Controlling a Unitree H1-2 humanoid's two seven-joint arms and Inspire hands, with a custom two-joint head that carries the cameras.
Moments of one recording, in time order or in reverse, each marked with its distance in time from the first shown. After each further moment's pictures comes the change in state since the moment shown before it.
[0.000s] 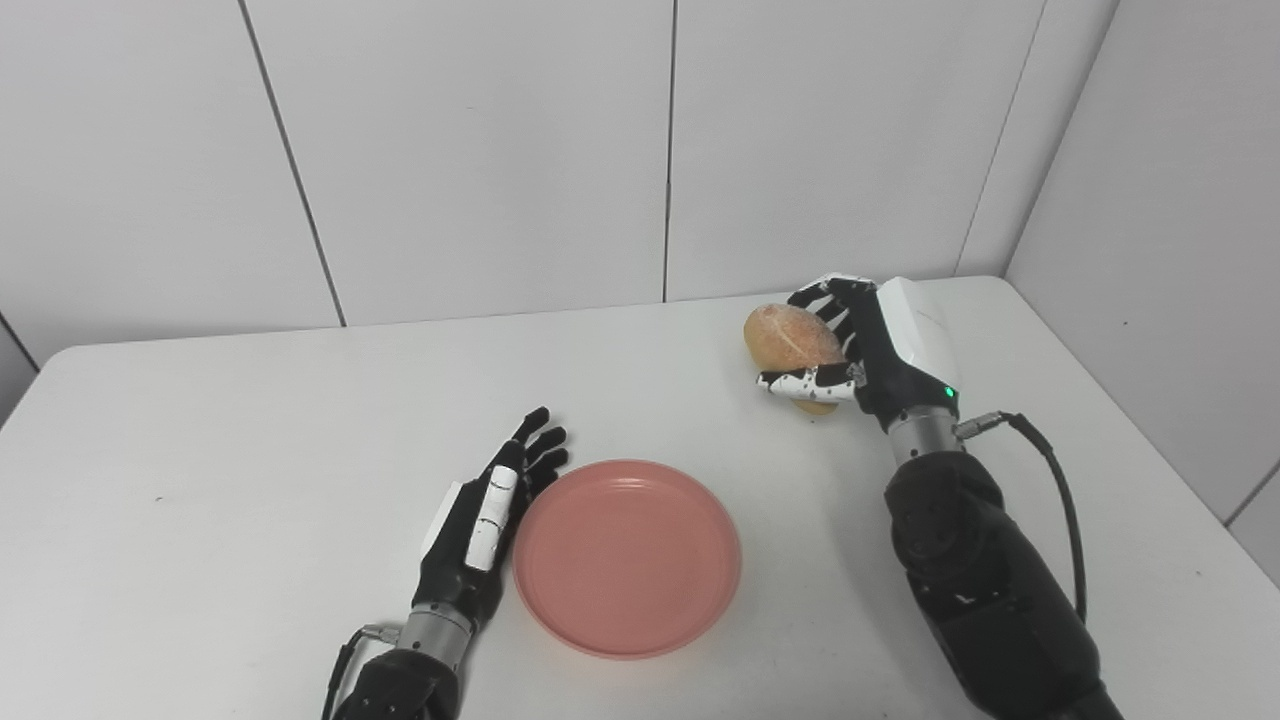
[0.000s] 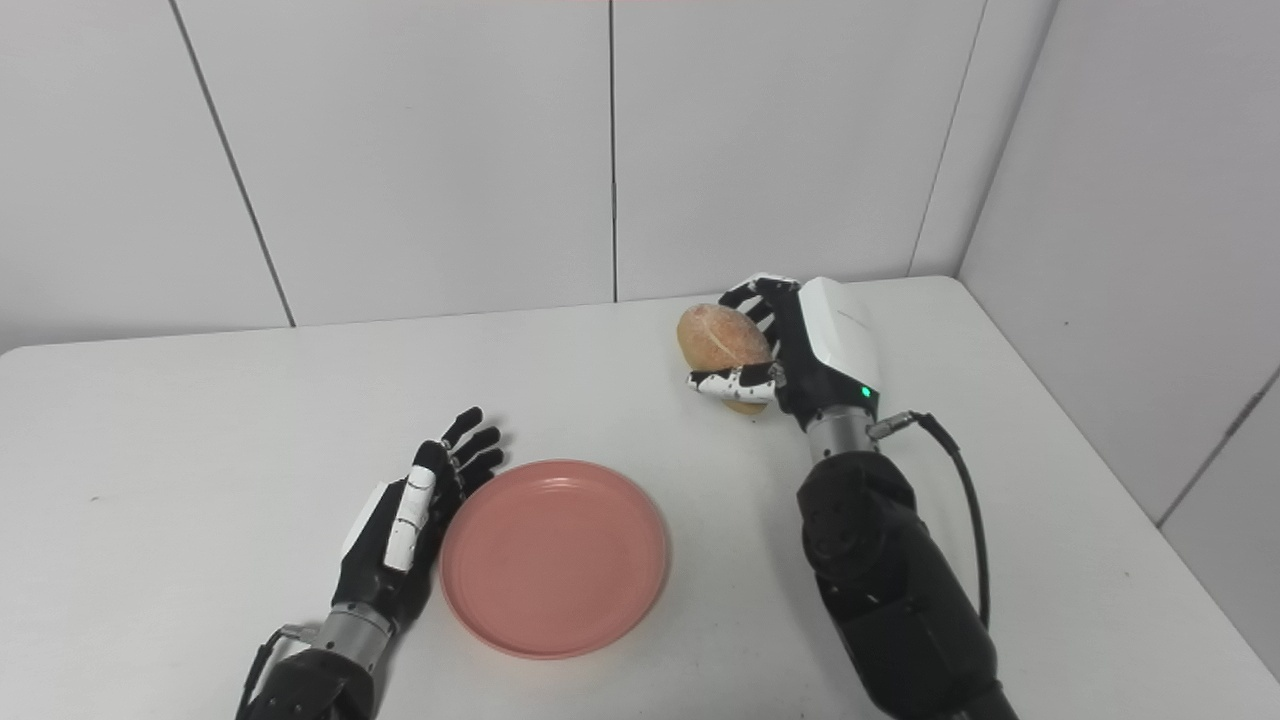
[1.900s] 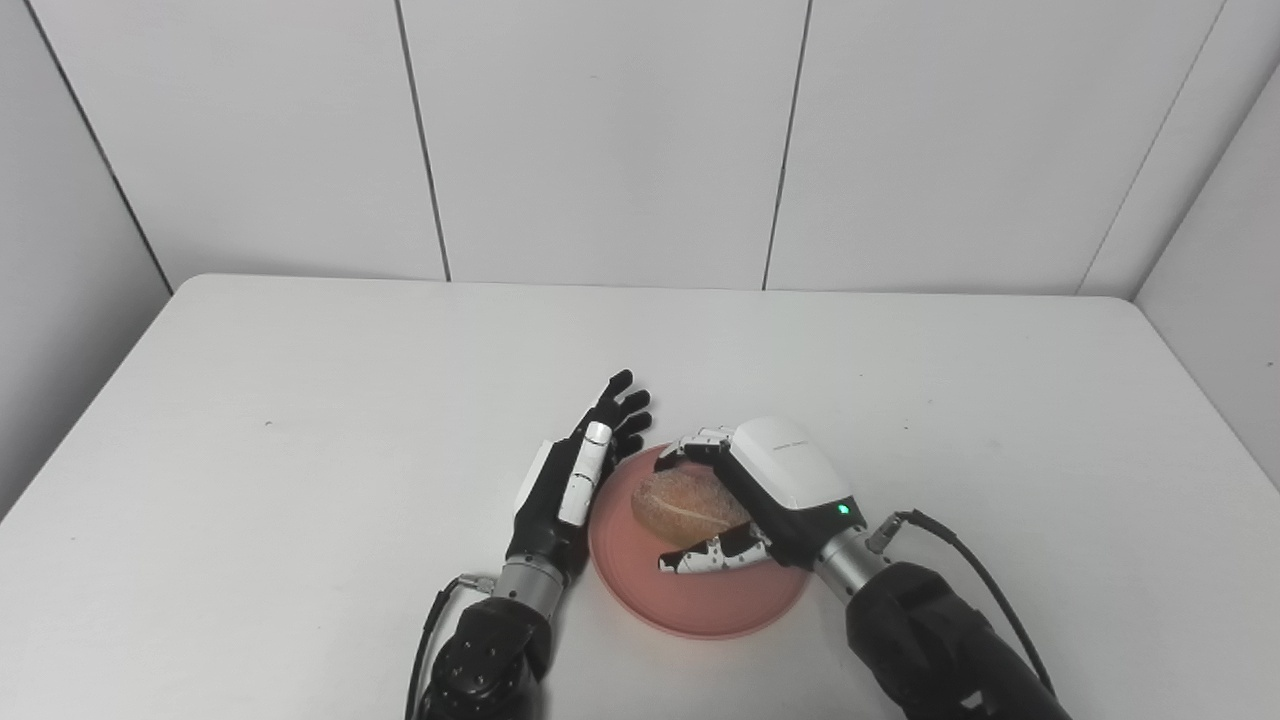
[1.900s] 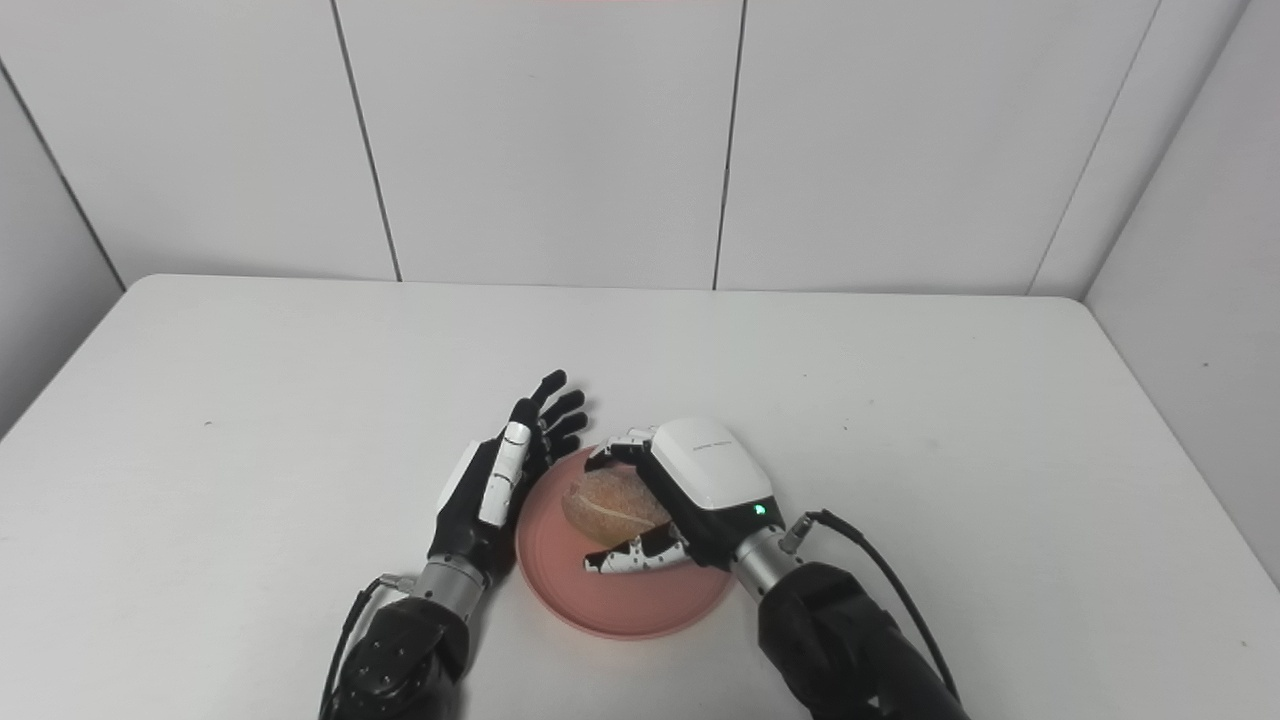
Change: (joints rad) left arm 0.005 -0.061 0.002 -0.018 0.018 0.003 0.097; right arm 0.055 -0.015 0.302 0.113 -0.218 -0.357 0.249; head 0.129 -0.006
